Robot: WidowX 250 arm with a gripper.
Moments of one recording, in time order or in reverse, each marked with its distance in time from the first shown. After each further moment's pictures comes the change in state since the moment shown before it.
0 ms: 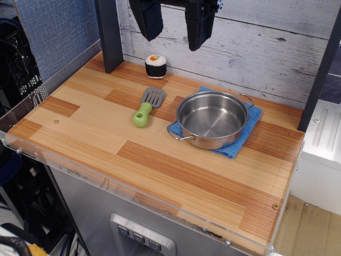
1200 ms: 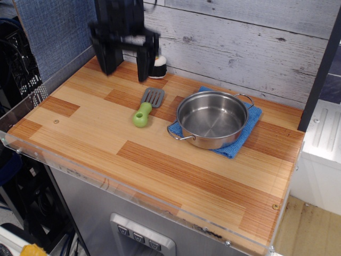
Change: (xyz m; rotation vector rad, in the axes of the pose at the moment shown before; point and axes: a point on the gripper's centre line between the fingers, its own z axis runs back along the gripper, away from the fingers) arm 0.012 0.118 -0.111 0.109 0.194 0.221
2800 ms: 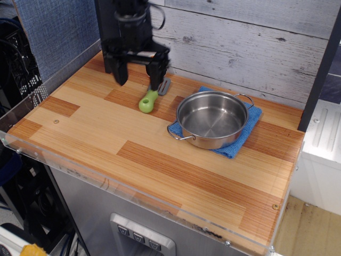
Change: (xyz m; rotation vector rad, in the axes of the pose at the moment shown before) arm 0.022 -0.016 -0.006 -0.026 -0.119 0.021
